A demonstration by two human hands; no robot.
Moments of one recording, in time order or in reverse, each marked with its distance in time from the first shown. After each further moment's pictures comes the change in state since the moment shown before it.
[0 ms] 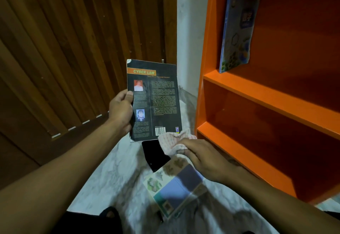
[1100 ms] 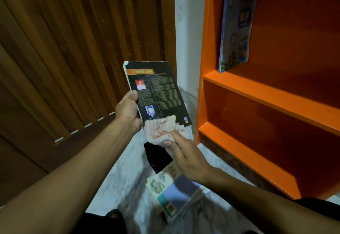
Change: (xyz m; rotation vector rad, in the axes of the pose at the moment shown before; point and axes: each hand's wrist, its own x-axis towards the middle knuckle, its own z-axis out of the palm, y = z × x) left_hand -0.006 0.012 0.023 -0.295 0.085 -0.186; right_hand 0.026 -0.030 0.033 0.294 0.201 0.090
